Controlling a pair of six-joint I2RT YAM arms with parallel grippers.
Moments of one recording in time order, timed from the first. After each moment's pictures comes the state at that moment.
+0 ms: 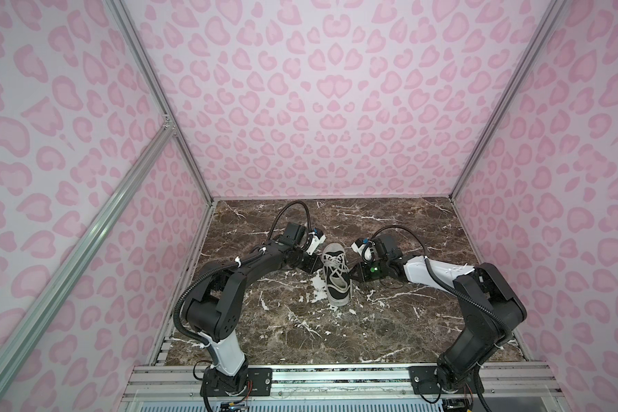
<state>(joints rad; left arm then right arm) -0.46 1.76 1.12 -0.39 0.44 0.04 0.47 1.70 0.93 -0.18 -0.54 0.30</state>
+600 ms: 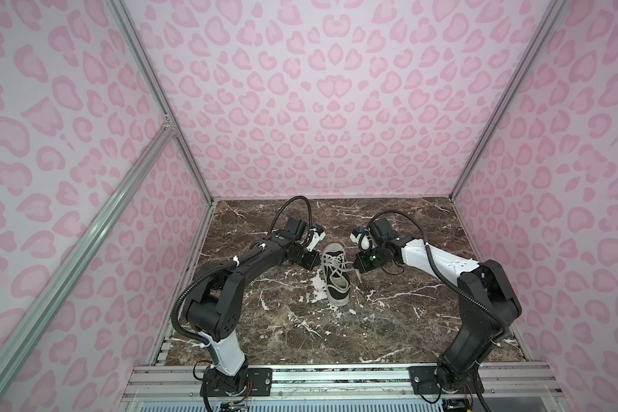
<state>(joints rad) -0.46 1.76 1.21 -0.50 0.36 0.08 0.48 1.76 1.23 -0.59 -0.32 0.10</state>
